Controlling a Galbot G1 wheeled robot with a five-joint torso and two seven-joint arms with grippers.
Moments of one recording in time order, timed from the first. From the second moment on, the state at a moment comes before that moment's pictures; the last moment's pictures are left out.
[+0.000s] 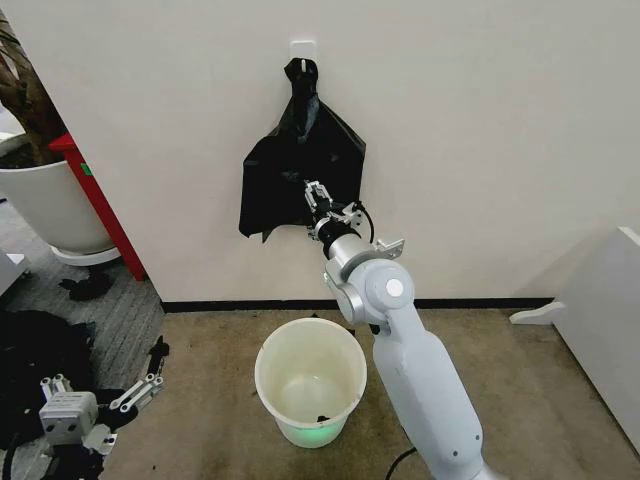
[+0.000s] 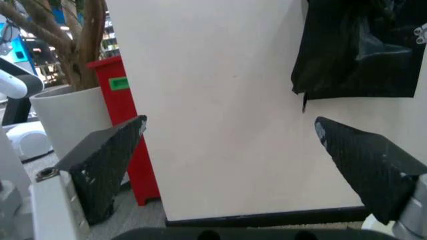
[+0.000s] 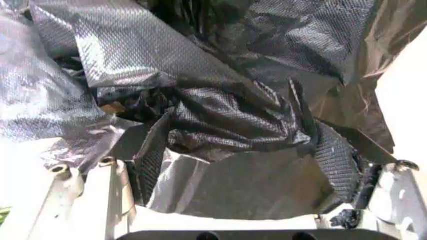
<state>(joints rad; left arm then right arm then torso) 2.18 -1.44 -0.90 -2.50 -0.23 -0.29 0.02 -0.75 1.59 0.11 1.92 1.67 0.02 0.61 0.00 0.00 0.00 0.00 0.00</state>
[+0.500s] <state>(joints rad) 2.18 -1.44 -0.90 -2.50 -0.23 -0.29 0.02 -0.71 1.61 0.11 1.88 1.70 0.02 0.61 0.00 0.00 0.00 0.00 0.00</state>
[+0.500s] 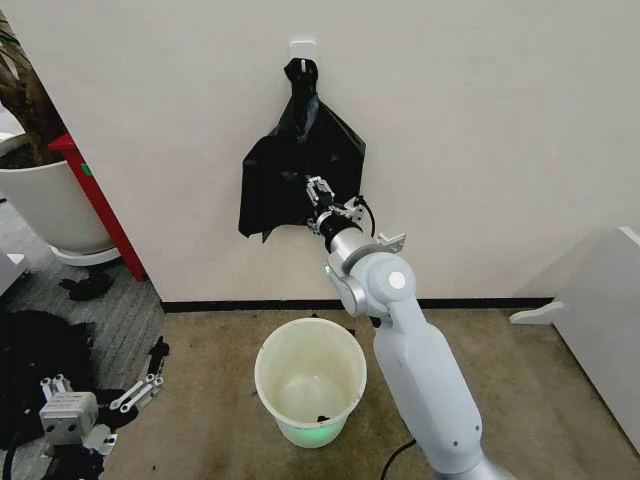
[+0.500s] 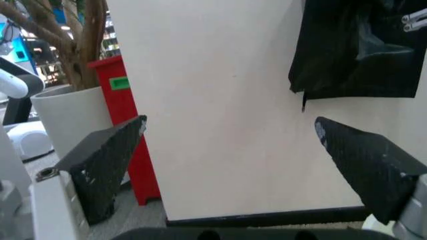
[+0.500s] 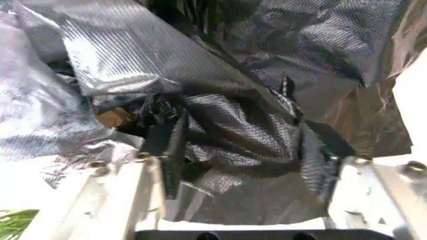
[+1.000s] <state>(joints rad) 2.18 -1.44 -0.90 -2.50 -0.23 -0.29 0.02 -0.72 1.59 0.11 1.89 1.68 0.02 0.61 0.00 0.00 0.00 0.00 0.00</state>
